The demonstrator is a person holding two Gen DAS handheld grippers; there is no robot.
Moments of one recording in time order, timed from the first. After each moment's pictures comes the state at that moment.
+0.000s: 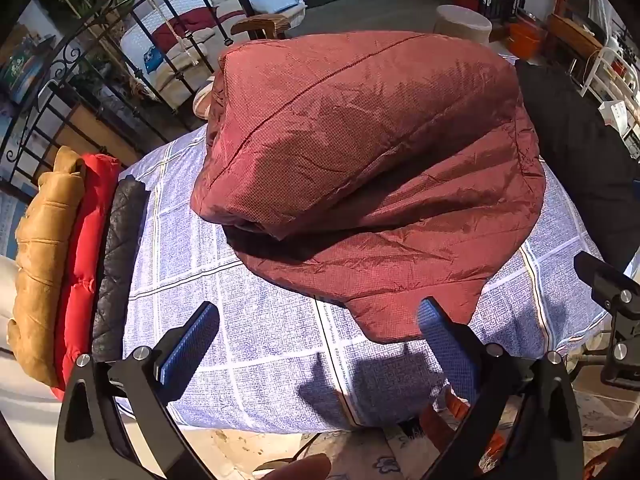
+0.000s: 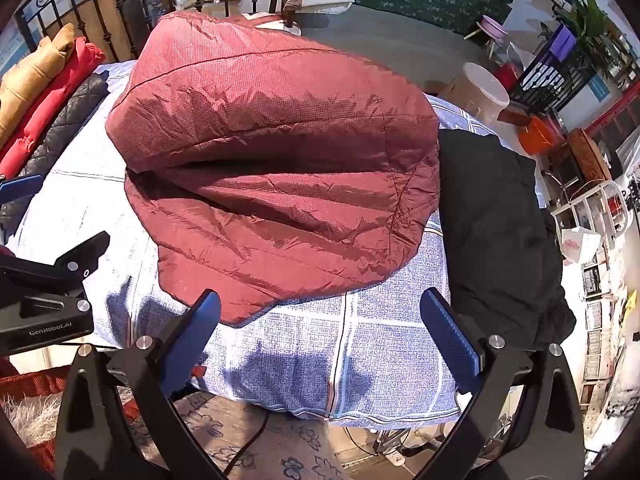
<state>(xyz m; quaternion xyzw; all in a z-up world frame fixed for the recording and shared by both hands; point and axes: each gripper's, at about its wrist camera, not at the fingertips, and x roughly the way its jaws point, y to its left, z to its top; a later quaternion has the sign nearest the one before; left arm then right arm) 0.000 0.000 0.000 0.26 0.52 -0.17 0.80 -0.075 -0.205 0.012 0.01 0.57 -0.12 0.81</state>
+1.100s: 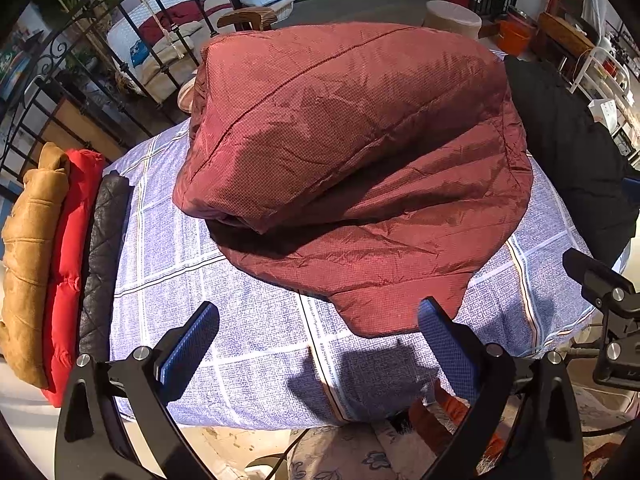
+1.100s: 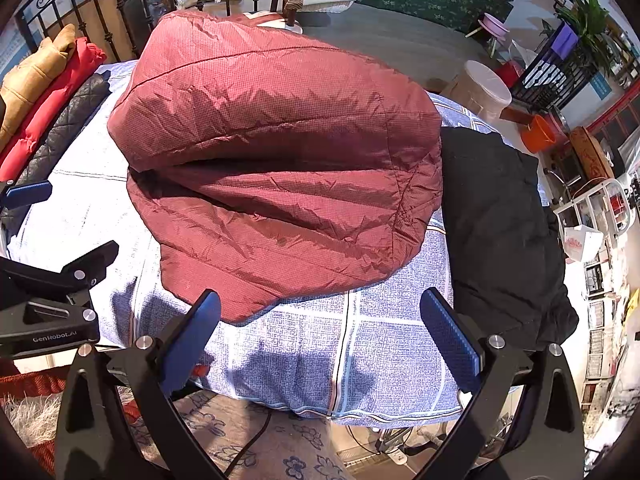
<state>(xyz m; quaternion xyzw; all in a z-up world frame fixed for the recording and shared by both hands) -0.002 -0.003 -0.005 0.24 0.54 -0.19 0.78 -0.075 -0.204 0.011 0.02 0.57 -0.12 0.81</state>
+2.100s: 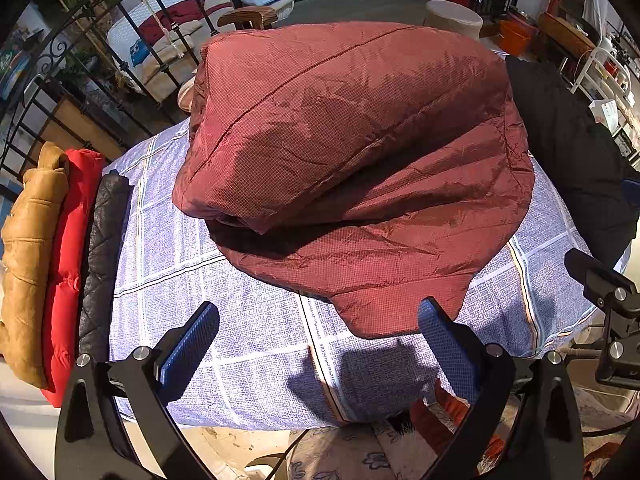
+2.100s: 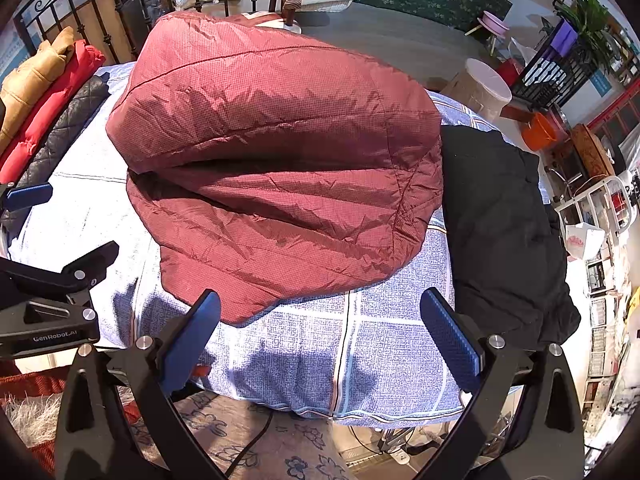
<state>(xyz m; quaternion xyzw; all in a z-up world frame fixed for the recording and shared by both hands) -0.001 -0.003 -0.006 0.24 0.54 -0.19 0.78 -0.074 -0.204 0.011 0.02 0.57 -0.12 0.81</state>
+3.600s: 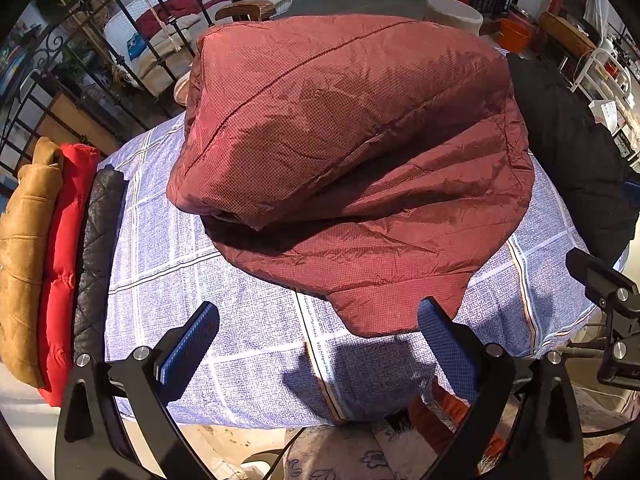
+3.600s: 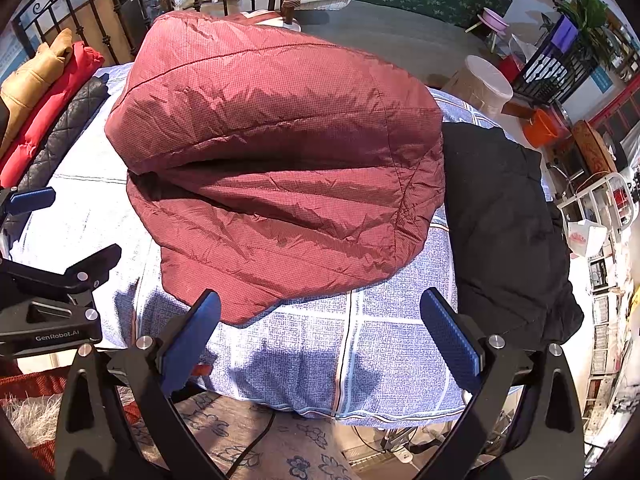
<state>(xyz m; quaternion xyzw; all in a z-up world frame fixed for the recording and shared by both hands) 0.004 -0.003 -0.012 0.24 0.55 -0.20 0.78 -0.071 -0.206 0.008 0.03 0.58 -0.11 0.81</state>
